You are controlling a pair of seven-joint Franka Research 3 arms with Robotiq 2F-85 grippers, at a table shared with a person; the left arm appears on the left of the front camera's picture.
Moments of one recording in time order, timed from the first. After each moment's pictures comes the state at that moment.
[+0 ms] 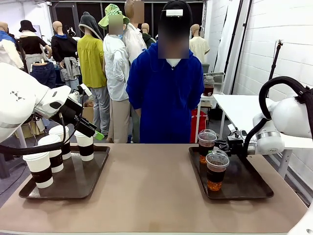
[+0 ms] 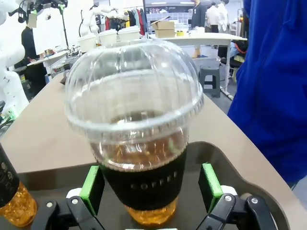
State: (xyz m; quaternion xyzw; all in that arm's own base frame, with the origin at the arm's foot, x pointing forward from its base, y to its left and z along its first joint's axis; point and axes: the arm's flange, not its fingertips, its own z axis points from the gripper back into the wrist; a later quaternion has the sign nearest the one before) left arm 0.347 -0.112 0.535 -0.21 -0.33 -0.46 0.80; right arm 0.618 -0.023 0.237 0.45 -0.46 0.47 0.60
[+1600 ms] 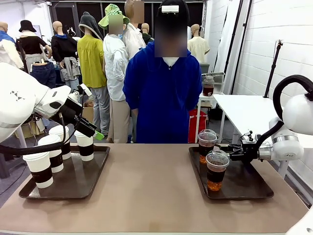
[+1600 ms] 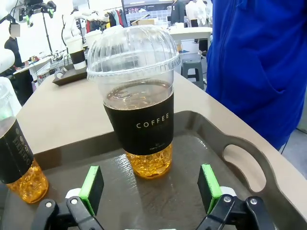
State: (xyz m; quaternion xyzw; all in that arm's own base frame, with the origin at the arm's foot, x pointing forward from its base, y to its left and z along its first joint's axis) left arm 0.347 -0.112 0.535 -0.21 -0.33 -0.46 0.80; right arm 0.588 -0.080 0.233 0.43 -0.47 0.43 0.63
